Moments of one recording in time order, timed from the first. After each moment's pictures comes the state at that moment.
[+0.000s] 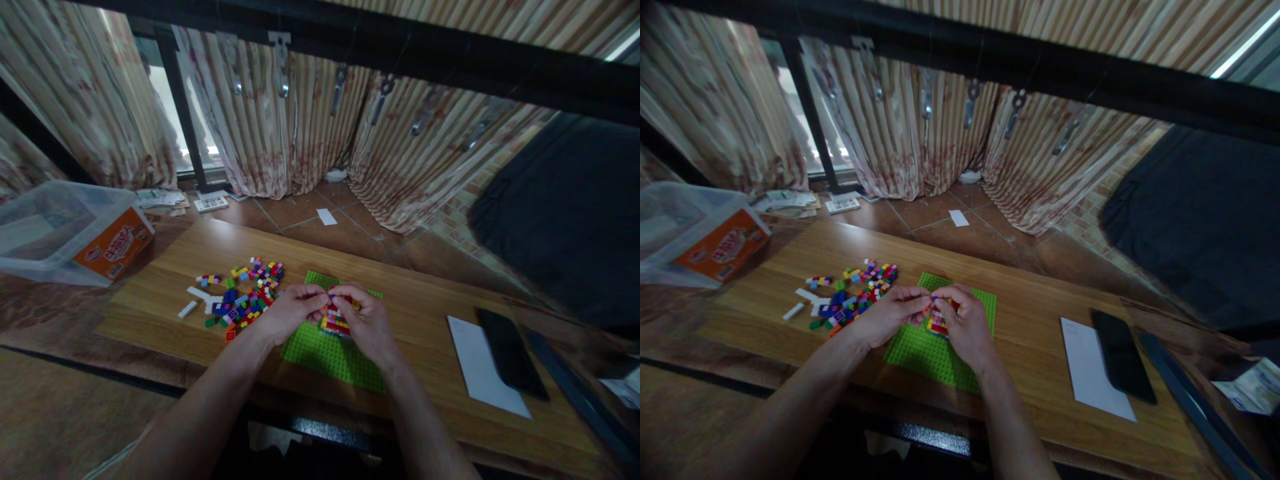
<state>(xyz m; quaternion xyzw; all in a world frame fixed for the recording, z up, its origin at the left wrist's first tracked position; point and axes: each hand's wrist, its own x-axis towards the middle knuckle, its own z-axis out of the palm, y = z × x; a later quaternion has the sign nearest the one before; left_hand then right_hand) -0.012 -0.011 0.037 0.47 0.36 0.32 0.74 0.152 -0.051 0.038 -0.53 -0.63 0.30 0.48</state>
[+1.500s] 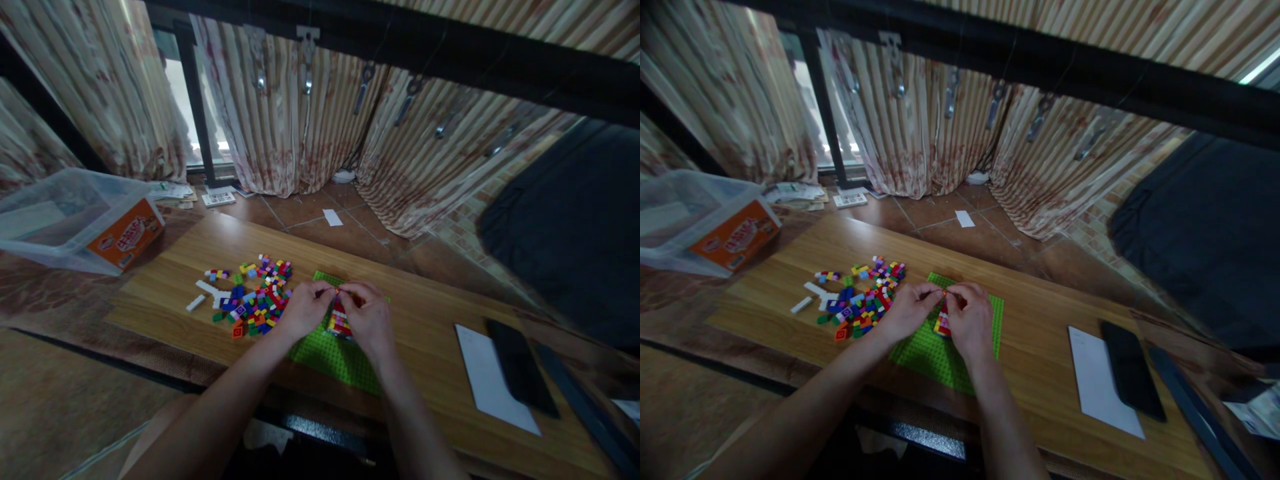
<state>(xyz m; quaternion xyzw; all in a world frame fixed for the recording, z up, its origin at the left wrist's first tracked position) 0.003 0.001 0.010 0.65 0.43 0.39 0.49 0.144 -0.036 0.023 -0.63 -0.62 0.14 0.45</state>
